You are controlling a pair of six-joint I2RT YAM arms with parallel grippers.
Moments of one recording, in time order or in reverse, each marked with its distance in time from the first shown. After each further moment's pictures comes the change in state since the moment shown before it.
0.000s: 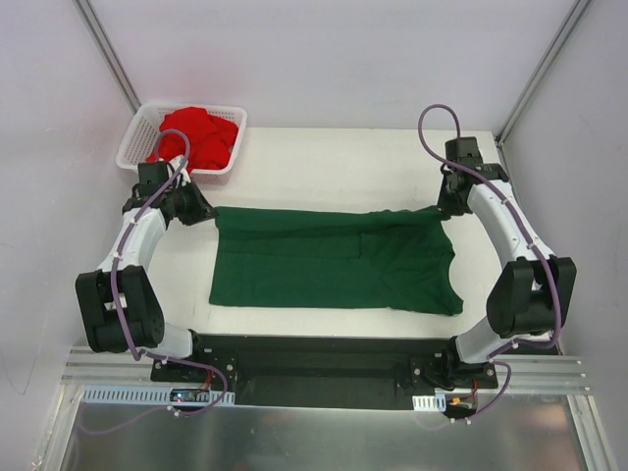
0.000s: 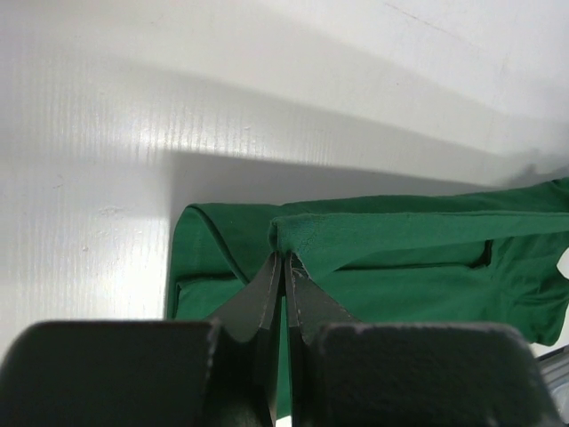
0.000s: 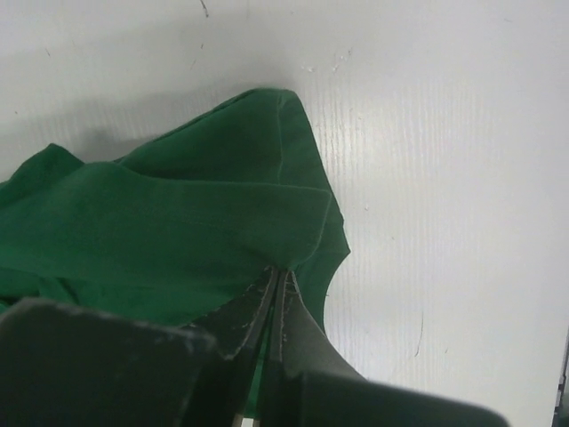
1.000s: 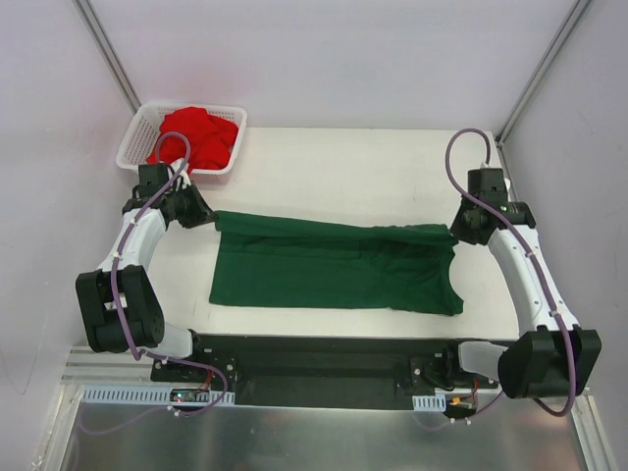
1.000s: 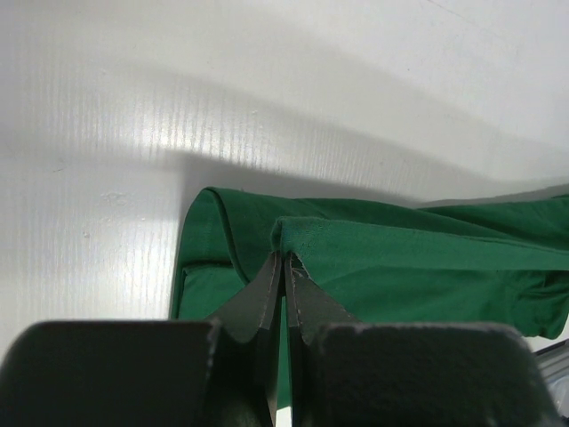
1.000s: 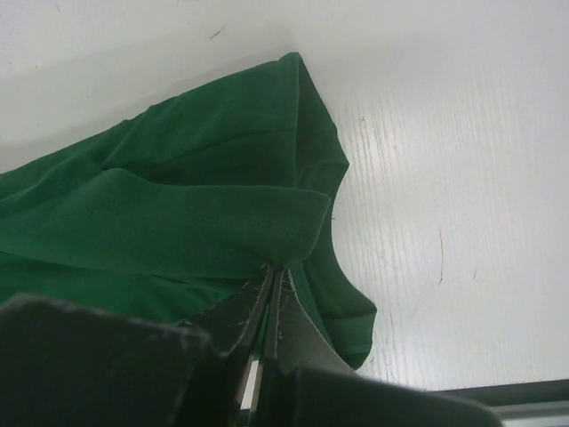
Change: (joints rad) left arm 0.006 -0.003 -0.009 -0.027 0.000 0.013; right arm -0.061 -0.336 -0.238 -0.035 -0.062 0.121
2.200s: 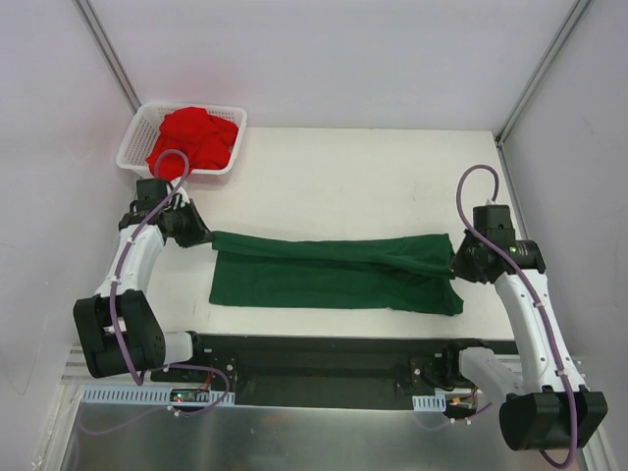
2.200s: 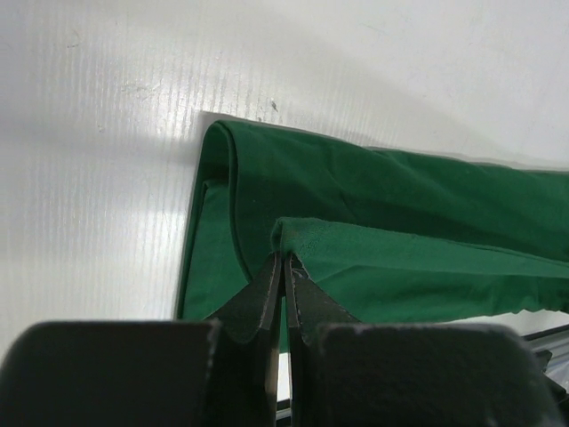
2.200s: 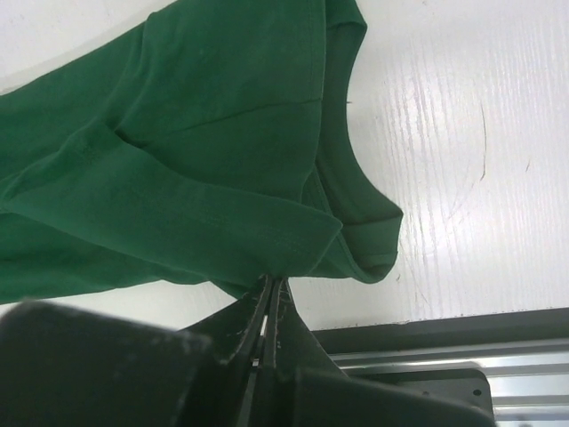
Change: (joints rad) left arm 0.013 -0.130 -0.099 -0.137 -0.036 0.032; right arm -0.004 -0.288 -0.201 -0.166 -0.098 0.082
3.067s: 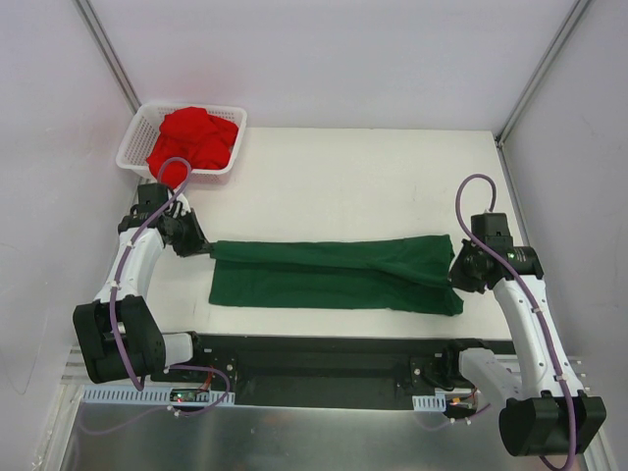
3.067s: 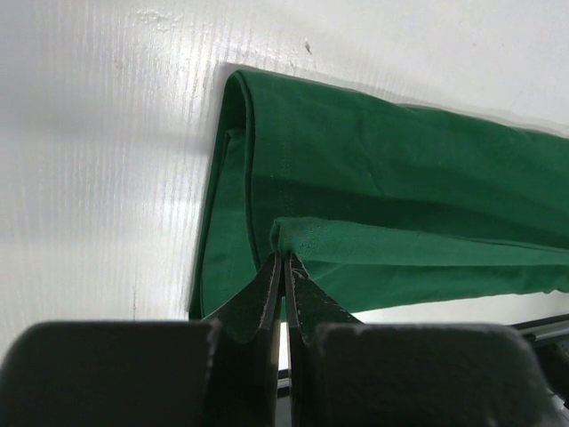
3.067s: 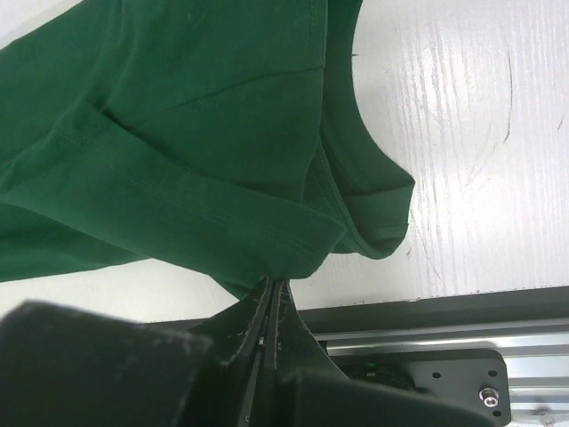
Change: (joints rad) left arm 0.000 -0.032 -0.015 -0.111 -0.043 0.055; right arm -0.001 -0.039 -0.058 -0.042 -0.035 0.019
